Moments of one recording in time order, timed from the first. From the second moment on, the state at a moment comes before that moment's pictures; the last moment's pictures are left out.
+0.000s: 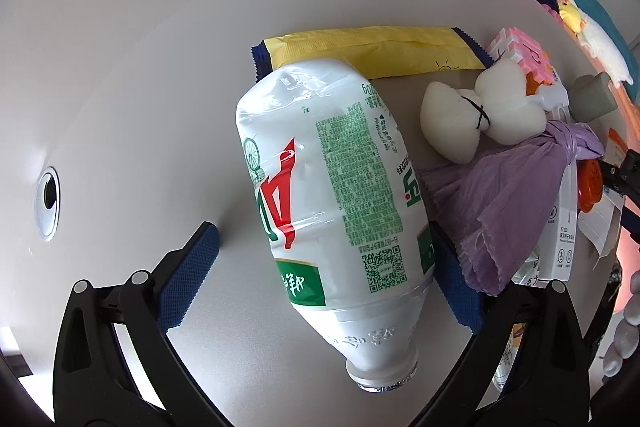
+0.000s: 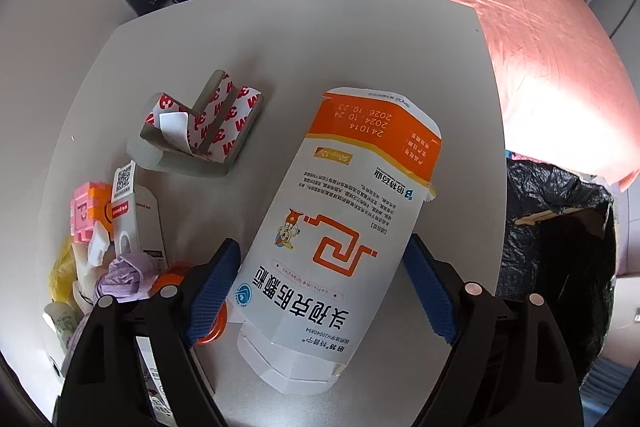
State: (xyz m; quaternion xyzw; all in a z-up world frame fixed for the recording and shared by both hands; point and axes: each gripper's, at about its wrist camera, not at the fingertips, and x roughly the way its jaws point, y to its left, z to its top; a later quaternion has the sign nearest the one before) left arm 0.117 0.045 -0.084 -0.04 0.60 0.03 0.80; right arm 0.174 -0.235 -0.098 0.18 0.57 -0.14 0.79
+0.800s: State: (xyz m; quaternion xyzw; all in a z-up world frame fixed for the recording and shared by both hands) left arm 0.084 0.050 -0.038 -0.08 0.53 0.03 0.84; right arm 0.128 -0.254 -0.062 0.24 0.53 -0.03 0.82
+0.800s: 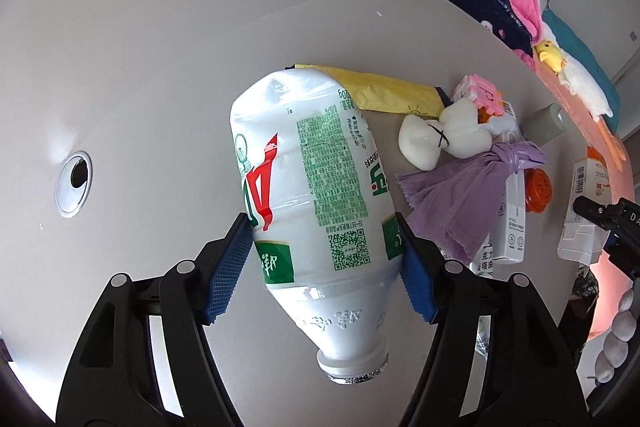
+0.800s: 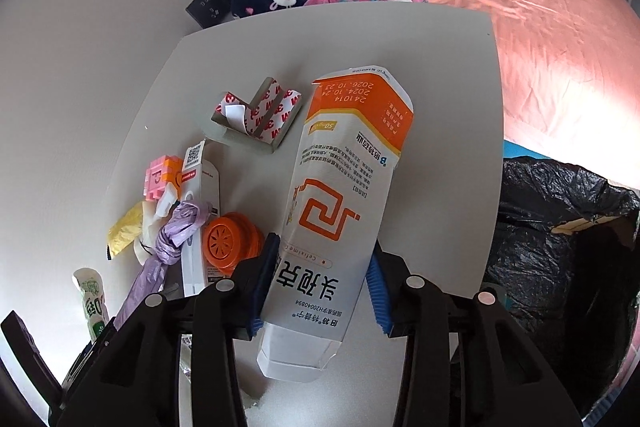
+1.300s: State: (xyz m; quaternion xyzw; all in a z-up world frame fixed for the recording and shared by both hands) left arm 0.066 -0.004 0.001 -0.05 0.51 -0.02 0.86; right arm 0.085 -0.284 -0.029 0.24 0.50 0.00 0.83
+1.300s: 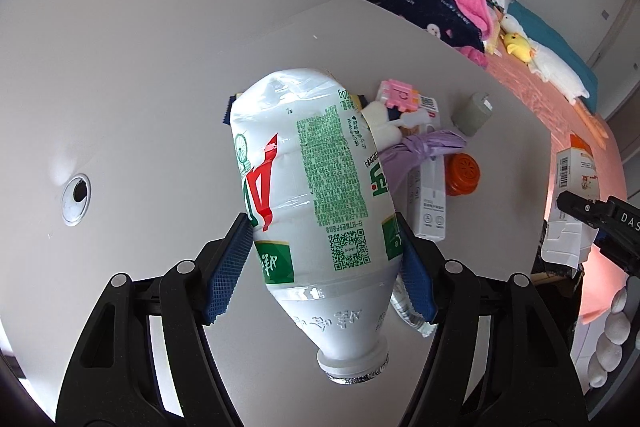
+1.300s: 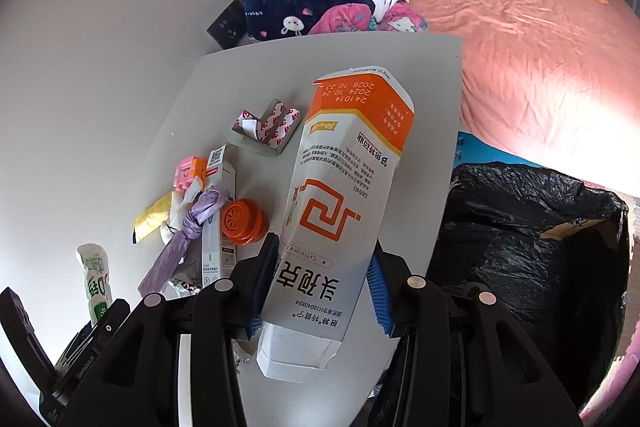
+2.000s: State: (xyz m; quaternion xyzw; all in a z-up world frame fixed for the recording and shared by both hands) left arm 0.061 -0.114 0.009 0.01 0.51 -0.12 0.85; right arm 0.023 -0.351 -0.017 0.25 0.48 -0.03 0.84
